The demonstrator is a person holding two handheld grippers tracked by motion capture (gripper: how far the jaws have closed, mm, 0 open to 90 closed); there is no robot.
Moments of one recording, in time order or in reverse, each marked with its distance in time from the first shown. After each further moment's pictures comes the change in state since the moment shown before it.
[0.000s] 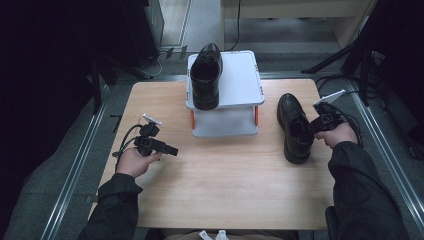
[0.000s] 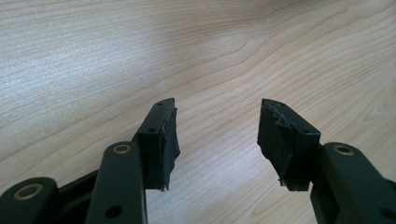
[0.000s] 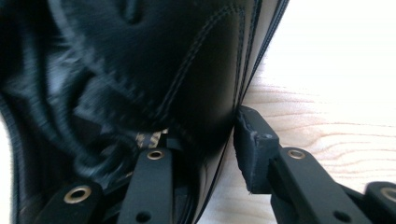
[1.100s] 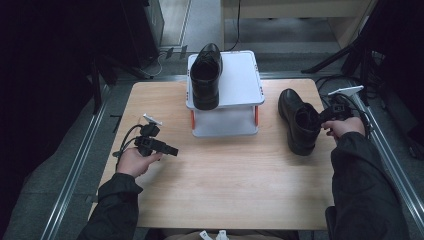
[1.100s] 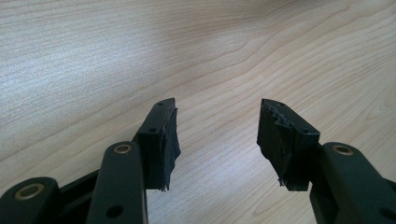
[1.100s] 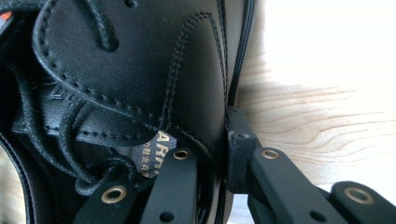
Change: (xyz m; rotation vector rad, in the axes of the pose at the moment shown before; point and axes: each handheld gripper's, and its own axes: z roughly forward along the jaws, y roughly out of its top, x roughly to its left) left arm 0.000 0.001 0.001 0.006 -0.004 -0.002; right arm -0.023 0.014 -0.029 -0.027 0.155 0.260
